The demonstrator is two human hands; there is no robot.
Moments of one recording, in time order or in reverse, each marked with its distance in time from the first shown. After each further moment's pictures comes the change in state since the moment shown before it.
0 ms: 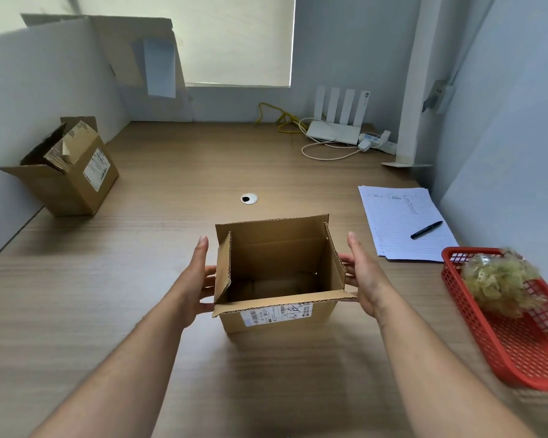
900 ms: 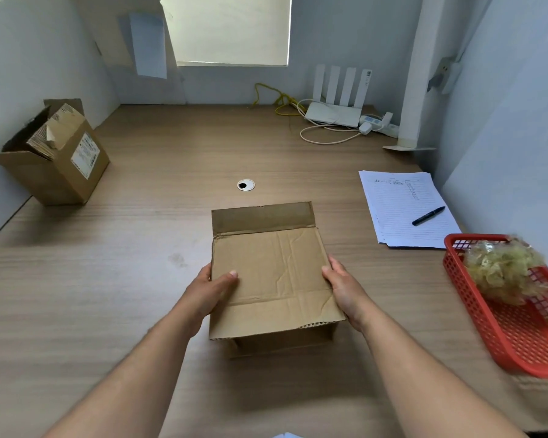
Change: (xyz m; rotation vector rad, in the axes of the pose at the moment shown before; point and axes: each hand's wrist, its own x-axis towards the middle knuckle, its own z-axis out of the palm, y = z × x) left_hand 0.029 -0.045 0.005 0.117 -0.012 0.110; right_hand 0.011 0.054 0.016 -0.190 -0.135 -0.120
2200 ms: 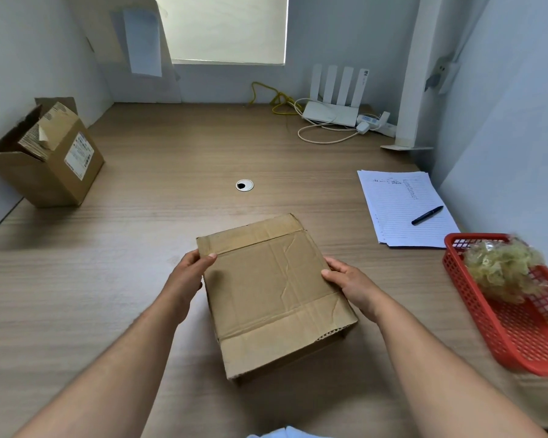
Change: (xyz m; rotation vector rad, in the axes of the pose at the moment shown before) left_hand 0.026 0.013 -0.027 -0.131 0.055 0.140; right_hand 0.008 -0.008 -0.014 -0.090 -0.124 0.012
